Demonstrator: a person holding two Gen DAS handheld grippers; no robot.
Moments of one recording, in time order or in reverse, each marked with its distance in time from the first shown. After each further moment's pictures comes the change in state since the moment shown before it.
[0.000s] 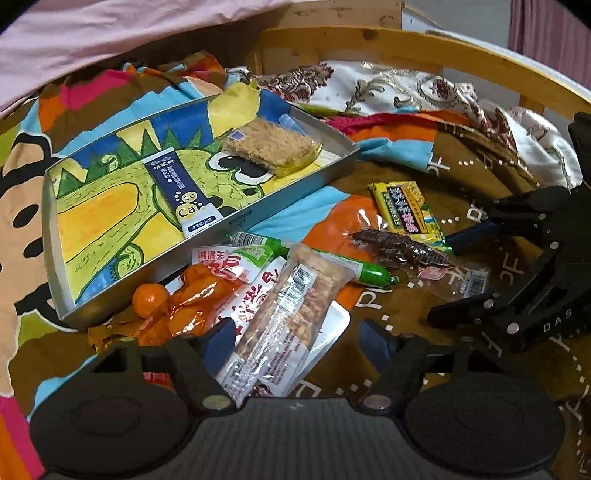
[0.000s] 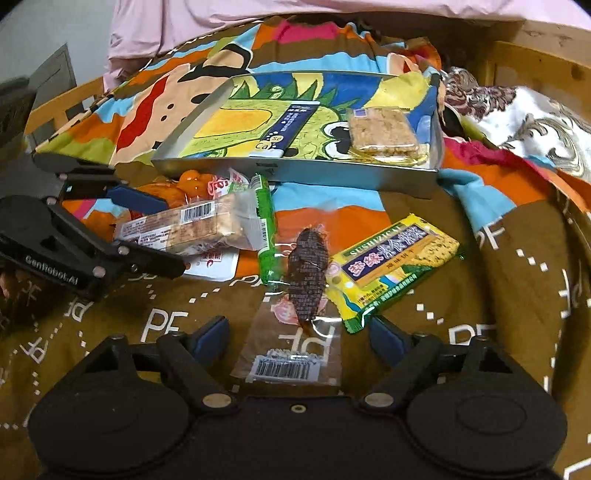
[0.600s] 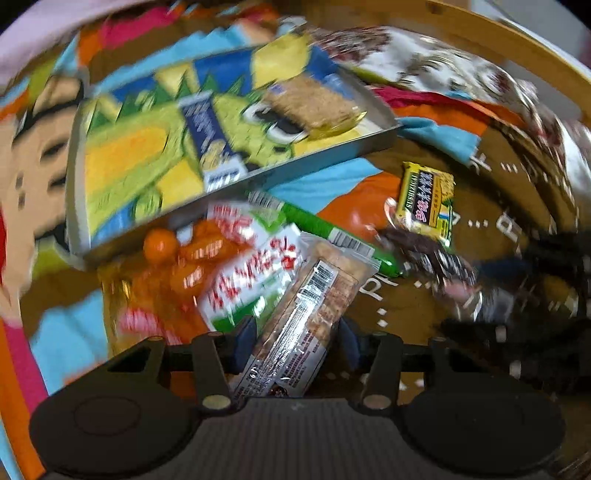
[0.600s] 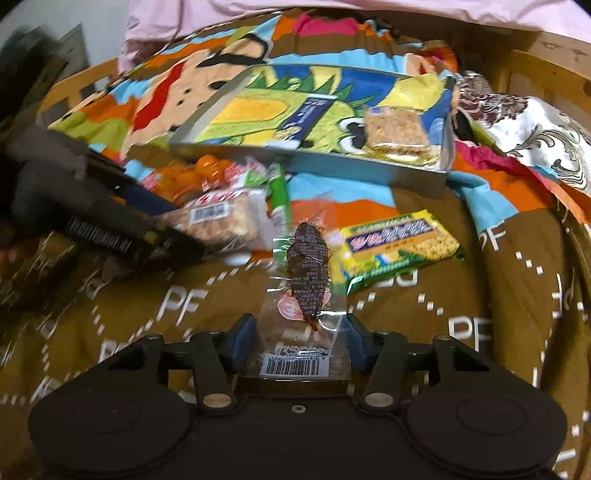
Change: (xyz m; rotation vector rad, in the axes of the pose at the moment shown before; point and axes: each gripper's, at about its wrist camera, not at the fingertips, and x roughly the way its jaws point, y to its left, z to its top) left arm 0.002 -0.009 0.018 -0.257 0.197 0.083; right arm -0.023 0.007 -0.005 -0.080 0.072 0.038
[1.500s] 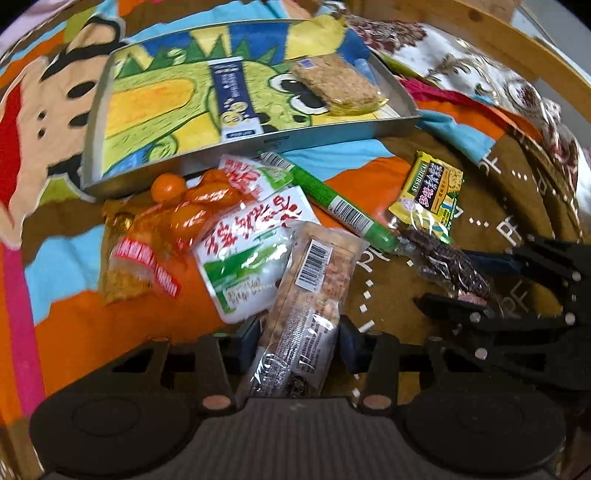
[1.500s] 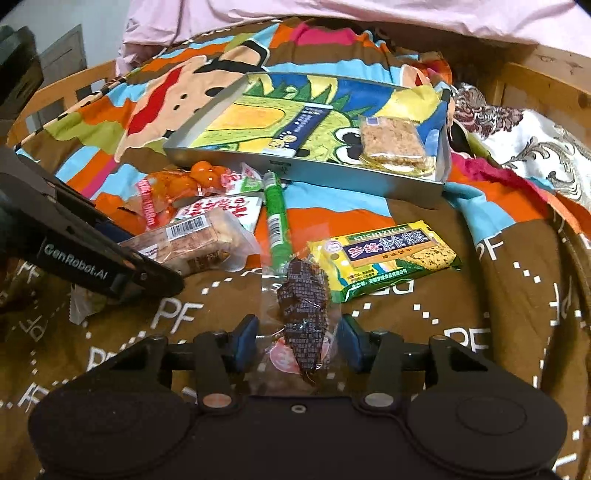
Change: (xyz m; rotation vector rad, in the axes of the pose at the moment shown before) left arm -0.005 -0.002 -0.019 -0.143 0.041 0.016; right arm 0.002 0.007 0.002 0.002 -0.077 -0.064
